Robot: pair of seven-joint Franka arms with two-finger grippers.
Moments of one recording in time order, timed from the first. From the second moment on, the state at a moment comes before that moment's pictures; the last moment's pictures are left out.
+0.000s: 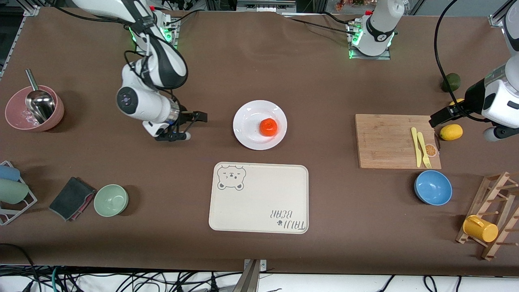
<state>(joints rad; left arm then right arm) -0.16 0.12 0.13 -1.54 -0.02 1.57 -0.36 0.23 0.31 0.24 -2.18 0.41 2.39 0.20</state>
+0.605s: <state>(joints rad) -0.16 0.12 0.12 -1.54 -0.02 1.53 -0.36 0.24 0.50 0.42 -2.20 0.43 2.75 0.49</state>
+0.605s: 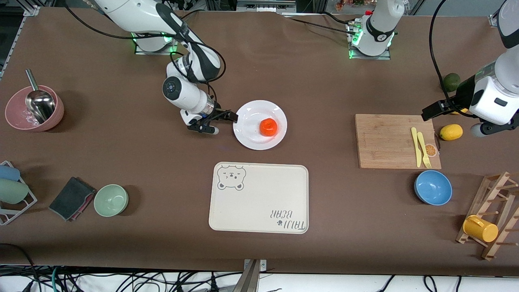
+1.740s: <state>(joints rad) -0.16 0.12 0.10 -1.54 -0.02 1.51 -0.35 0.27 0.56 0.43 -2.10 0.43 2.76 0.55</state>
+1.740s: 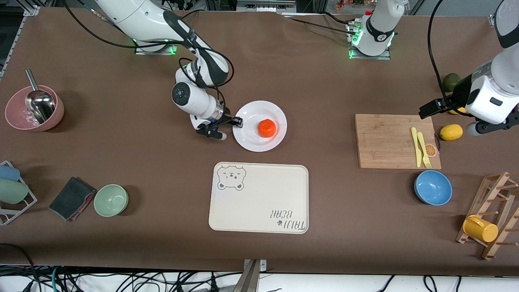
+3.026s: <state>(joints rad) -0.16 0.12 0.10 -1.54 -0.02 1.51 -0.35 0.25 0.57 0.43 -2.05 0.43 2.84 0.40</state>
